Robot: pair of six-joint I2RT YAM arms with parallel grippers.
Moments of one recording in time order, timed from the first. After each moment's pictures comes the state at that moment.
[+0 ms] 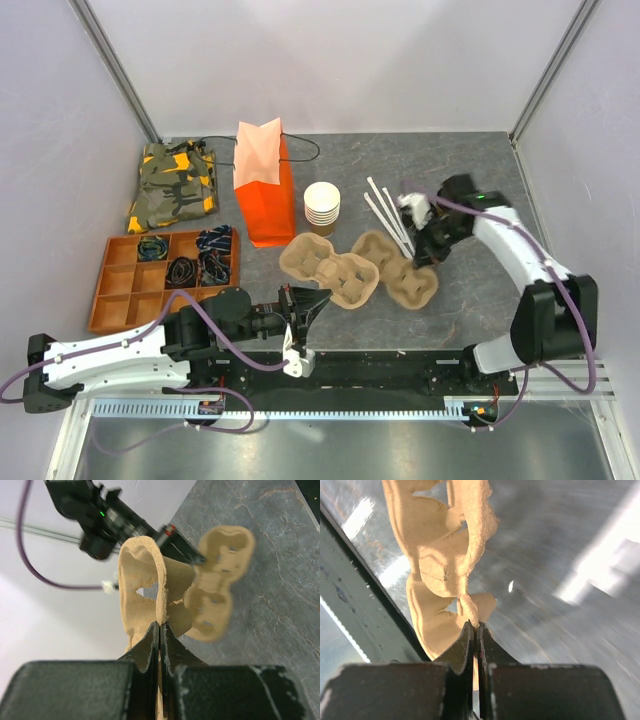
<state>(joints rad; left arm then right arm) -1.29 0.66 0.58 -0.06 0.06 1.15 0.23 1.49 1.08 -0.96 -0.56 -0.58</state>
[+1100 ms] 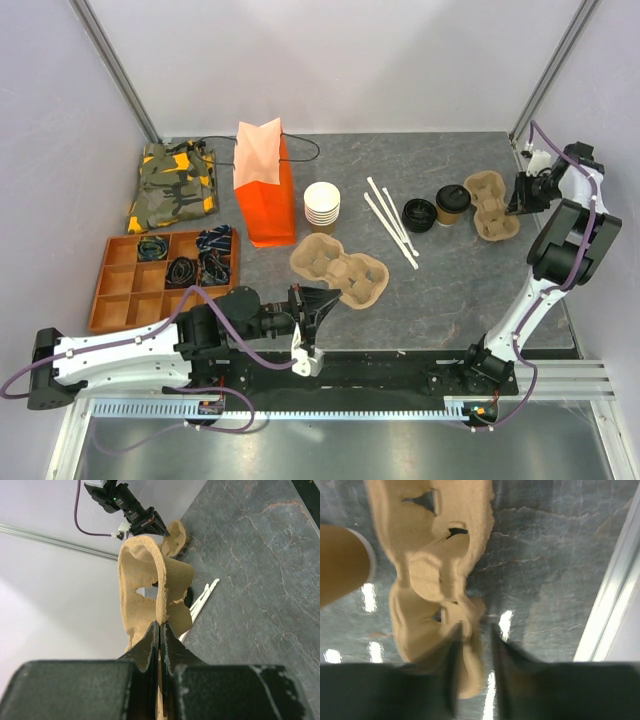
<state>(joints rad) -1.29 0.73 0.56 0.07 0.08 1.14 -0.52 2.12 1.77 -0.88 -0.44 -0.50</state>
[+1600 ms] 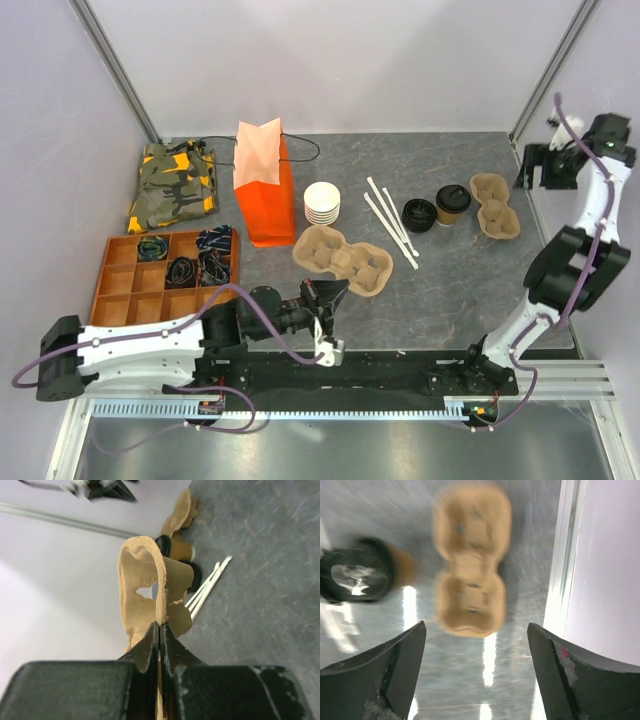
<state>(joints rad) -1.29 0.88 0.53 0.22 -0.03 1.20 -0.51 1.90 1.82 -0.94 -0.39 -0.44</state>
